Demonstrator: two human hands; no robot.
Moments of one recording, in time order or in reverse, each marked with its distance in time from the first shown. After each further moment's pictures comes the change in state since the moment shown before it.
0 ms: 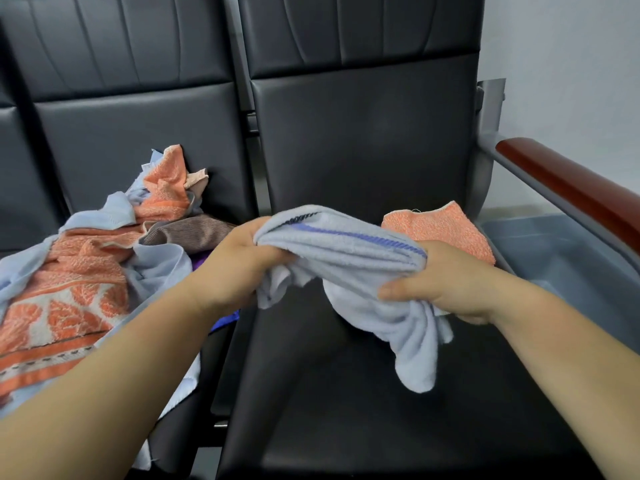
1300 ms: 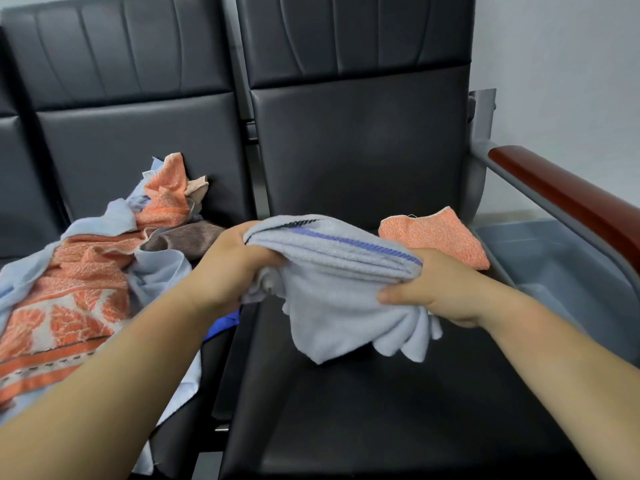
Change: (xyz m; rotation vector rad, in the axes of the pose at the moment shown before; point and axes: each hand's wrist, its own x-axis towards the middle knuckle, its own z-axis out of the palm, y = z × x) left_hand 0.006 -0.011 -0.014 -0.077 0.146 -0.080; right_hand 0.003 0.010 0.000 0.012 0.020 -0.042
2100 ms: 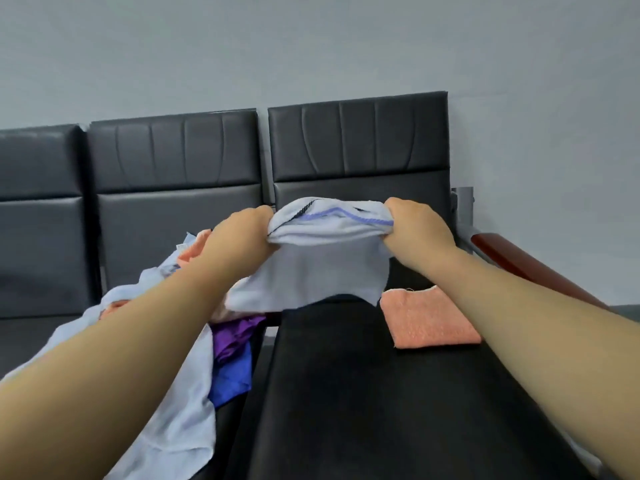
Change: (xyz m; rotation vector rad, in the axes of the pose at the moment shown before) left_hand 0.064 0.108 -0.050 1.300 0.385 0.301; right_hand 0.071 -0.130 -0.052 -1.018 0.710 -0.262
